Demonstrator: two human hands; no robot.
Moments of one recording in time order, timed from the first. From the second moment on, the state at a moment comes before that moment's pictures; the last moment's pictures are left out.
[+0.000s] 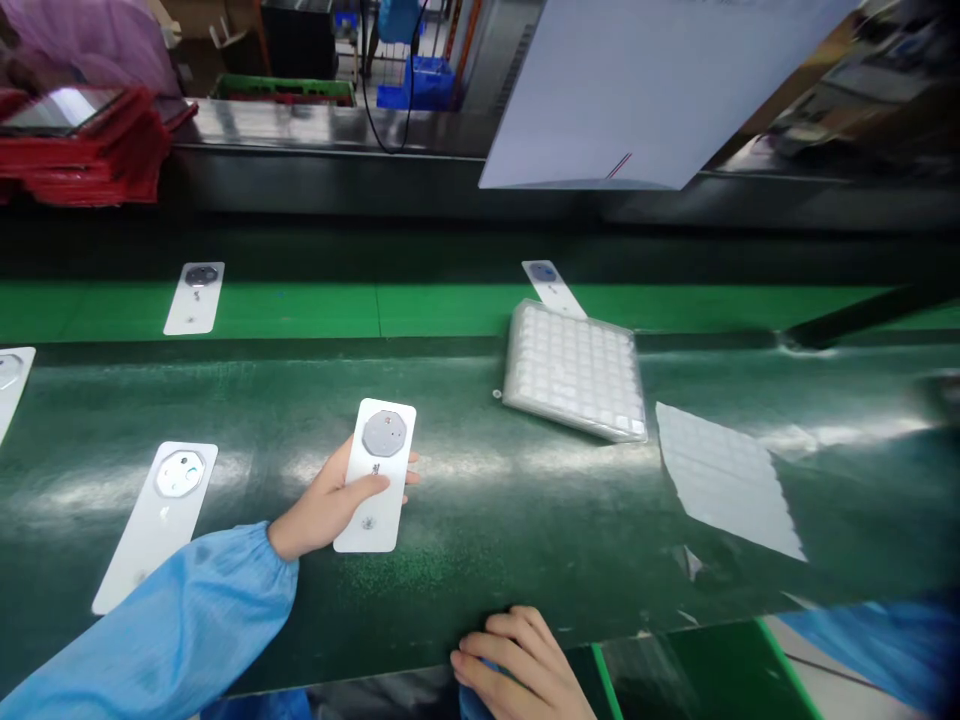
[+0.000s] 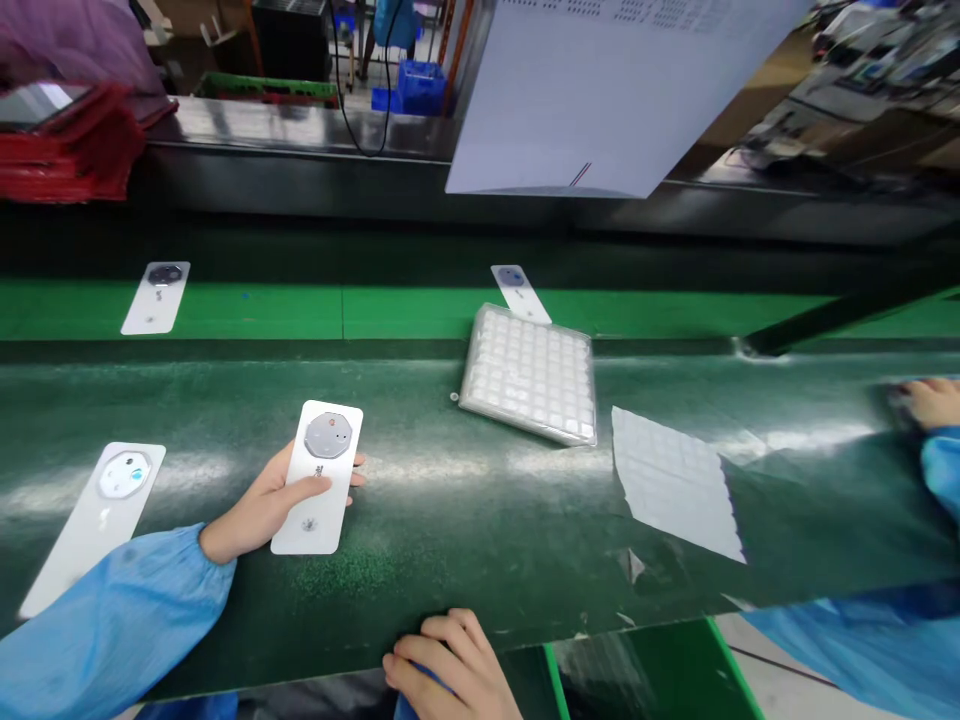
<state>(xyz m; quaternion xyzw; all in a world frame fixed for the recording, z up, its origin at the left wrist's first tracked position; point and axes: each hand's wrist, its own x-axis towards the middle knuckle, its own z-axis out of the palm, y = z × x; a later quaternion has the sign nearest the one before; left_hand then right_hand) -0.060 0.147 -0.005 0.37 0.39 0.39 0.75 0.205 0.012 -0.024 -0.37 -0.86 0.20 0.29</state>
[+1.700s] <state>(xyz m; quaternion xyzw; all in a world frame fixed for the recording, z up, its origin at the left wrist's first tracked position) -0.058 0.128 -0.014 0.59 0.48 0.38 0.53 0.126 0.169 0.004 -0.51 -0.58 0.48 0.43</state>
